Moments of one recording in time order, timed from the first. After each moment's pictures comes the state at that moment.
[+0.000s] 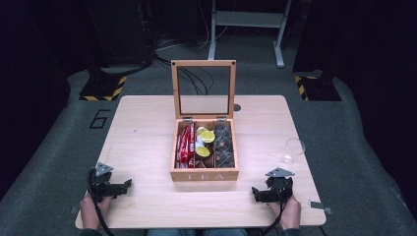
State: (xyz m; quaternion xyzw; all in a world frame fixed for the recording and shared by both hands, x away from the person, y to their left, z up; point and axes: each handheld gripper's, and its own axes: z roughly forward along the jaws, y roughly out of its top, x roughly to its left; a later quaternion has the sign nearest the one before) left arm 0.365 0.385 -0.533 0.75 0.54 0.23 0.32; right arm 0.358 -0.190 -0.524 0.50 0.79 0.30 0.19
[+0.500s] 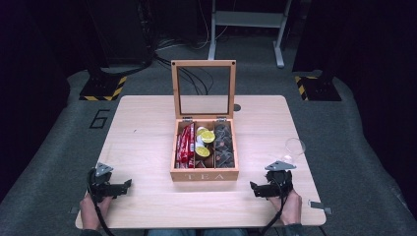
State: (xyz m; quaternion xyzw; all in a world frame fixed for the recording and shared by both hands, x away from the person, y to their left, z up) left arm 0.365 0.385 -0.533 0.74 0.54 0.23 0.32; right arm 0.362 -0.184 -0.488 0.47 0.80 0.32 0.19
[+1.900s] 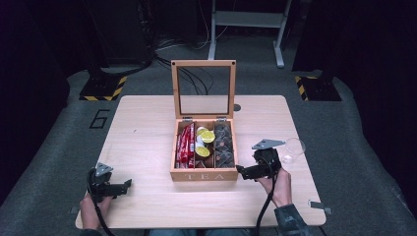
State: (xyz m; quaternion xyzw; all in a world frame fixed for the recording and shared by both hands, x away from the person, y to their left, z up) left arm 0.365 0.385 -0.533 0.74 0.54 0.23 0.32; right arm 0.396 -0.141 -0.422 0.41 0.82 0.36 0.16
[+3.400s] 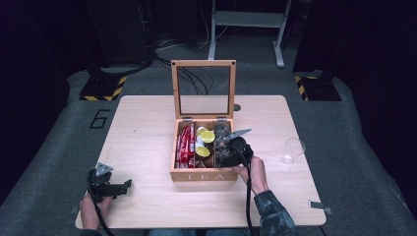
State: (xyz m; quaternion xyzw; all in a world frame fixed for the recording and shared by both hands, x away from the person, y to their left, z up) left arm 0.365 0.385 -0.533 0.74 0.54 0.23 0.32; right arm 0.444 -0.072 -0.439 0.39 0.85 0.33 0.11
